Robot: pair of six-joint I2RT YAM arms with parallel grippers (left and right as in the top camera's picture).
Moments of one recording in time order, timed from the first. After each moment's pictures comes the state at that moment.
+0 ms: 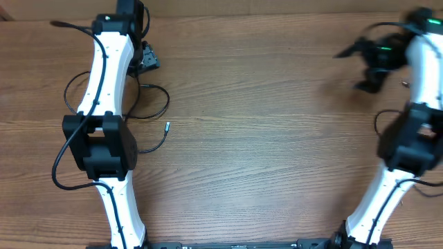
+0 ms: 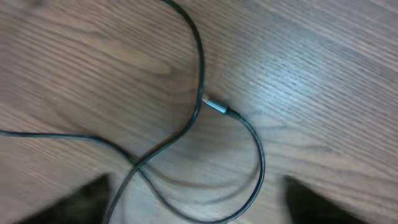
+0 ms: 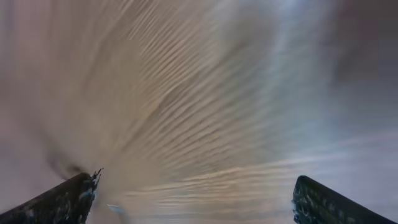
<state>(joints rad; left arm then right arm) -0.02 2.24 2.20 -1.33 -0.19 -0.49 -0.23 2.28 2.16 -1.35 -0.48 0.42</state>
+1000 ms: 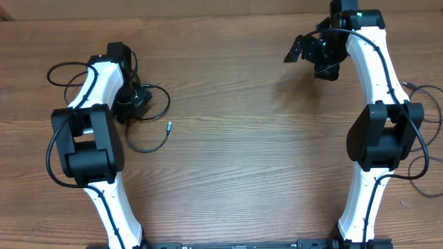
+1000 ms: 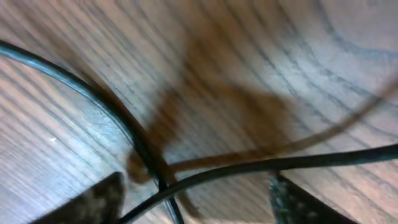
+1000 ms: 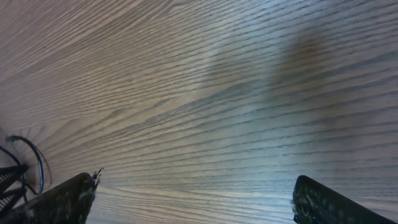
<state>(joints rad) 0.09 2.21 1.64 -0.98 -0.09 -0.80 0.01 2.28 2.16 -1.26 -0.35 0.34</state>
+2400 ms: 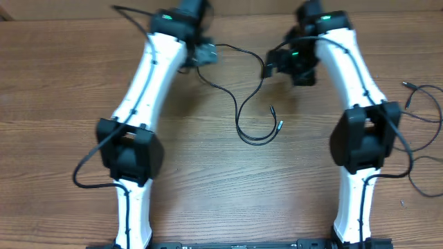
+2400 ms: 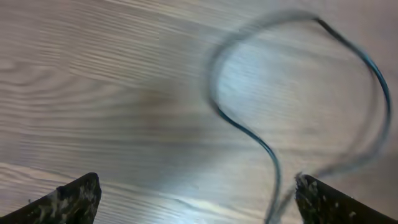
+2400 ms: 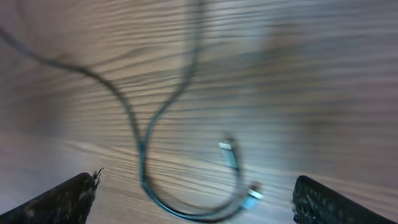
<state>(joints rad) -0.27 2.24 2.27 -1.28 -0.11 -0.57 0.19 2.29 2.16 -1.32 -0.30 0.25</state>
